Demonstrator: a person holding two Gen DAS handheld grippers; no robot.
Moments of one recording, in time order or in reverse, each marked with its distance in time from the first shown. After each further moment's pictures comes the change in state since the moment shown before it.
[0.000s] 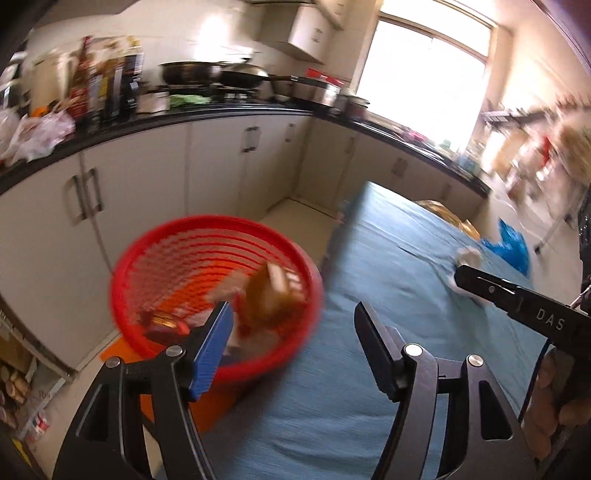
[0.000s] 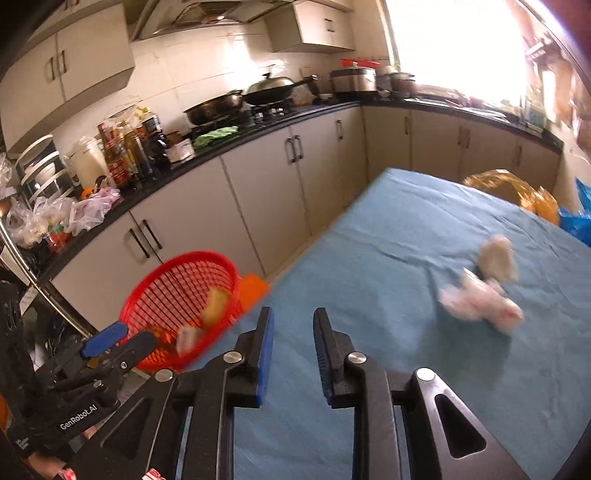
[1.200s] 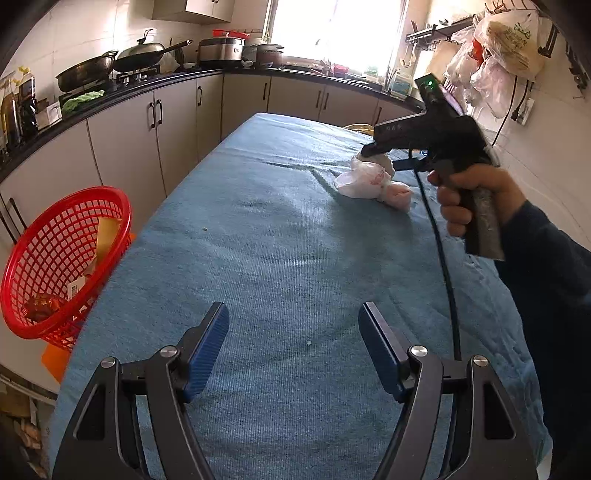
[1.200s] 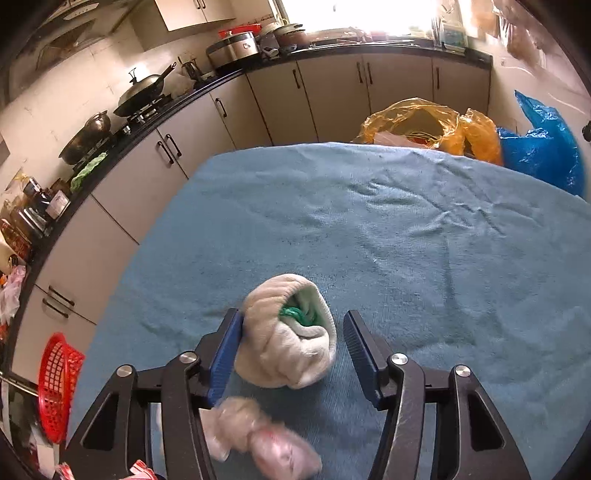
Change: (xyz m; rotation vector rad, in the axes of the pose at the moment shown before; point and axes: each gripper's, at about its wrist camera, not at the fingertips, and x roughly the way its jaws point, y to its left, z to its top) left arm 0.037 -0.127 -0.052 0.230 0.183 -0.143; right arm 0.084 -0.231 0.066 0.283 0.143 -0.146
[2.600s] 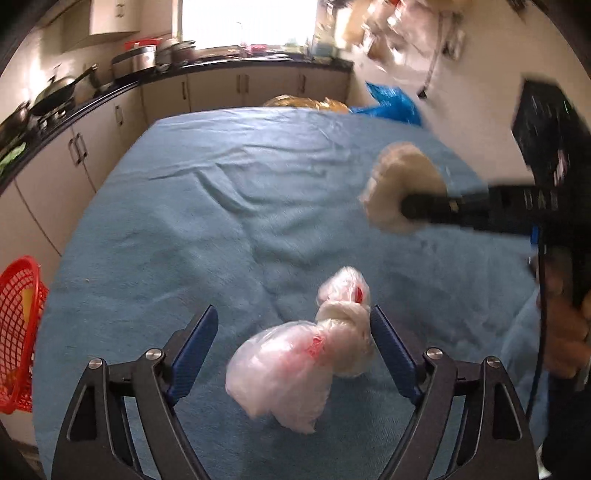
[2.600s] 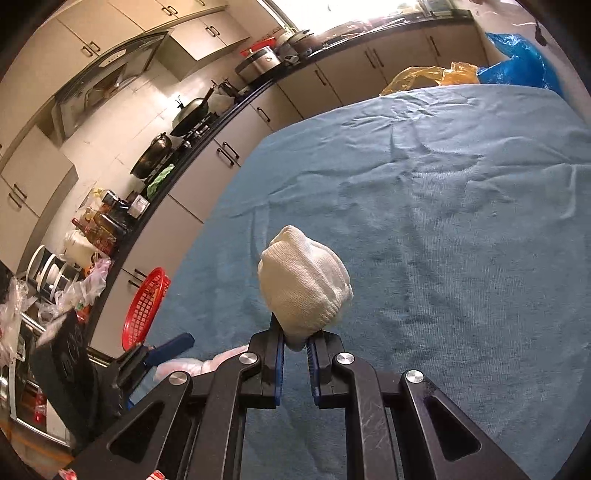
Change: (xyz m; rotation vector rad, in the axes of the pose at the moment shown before) left arm 0.037 -0.090 0.012 0.287 0.101 -0.138; right arm -0.137 -0.046 -0.161 0.122 -0.036 0.281
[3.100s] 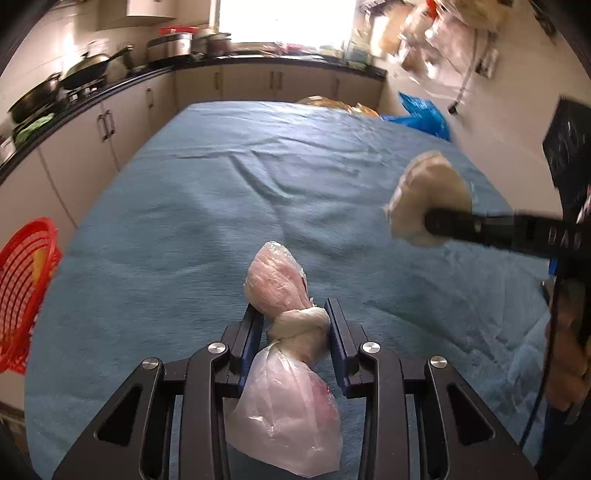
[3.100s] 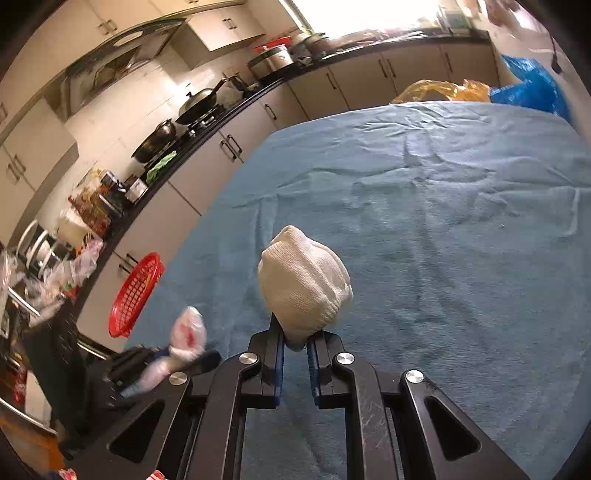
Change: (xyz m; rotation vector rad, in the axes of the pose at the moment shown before) left arm -0.011 0.025 -0.010 -0.158 -0.039 0.076; right arm 0.010 0.024 -0.012 -0.121 -0.008 -0.037
